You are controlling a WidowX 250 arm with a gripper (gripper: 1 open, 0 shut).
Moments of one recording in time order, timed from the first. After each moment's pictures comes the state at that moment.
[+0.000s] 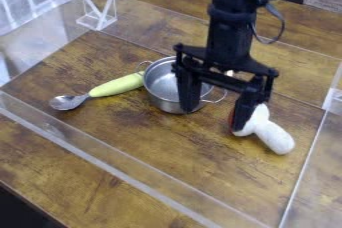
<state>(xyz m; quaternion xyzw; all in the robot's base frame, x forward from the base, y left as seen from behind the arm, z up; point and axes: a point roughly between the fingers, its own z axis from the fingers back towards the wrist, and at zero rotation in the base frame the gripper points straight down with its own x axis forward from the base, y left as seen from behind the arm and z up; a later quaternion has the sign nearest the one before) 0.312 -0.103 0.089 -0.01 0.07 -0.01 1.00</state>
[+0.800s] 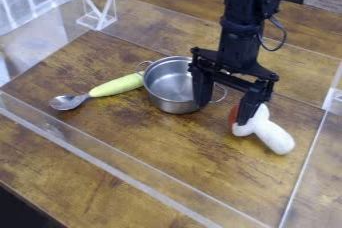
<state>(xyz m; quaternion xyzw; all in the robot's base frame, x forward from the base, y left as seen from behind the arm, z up) 0.355 -0.096 0.064 0.00 0.06 -0.06 1.00</state>
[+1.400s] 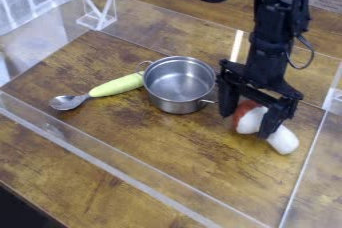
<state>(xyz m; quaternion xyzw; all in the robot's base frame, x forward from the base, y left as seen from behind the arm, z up) 0.368 -0.128 0.047 0.01 0.05 -0.12 0.99</state>
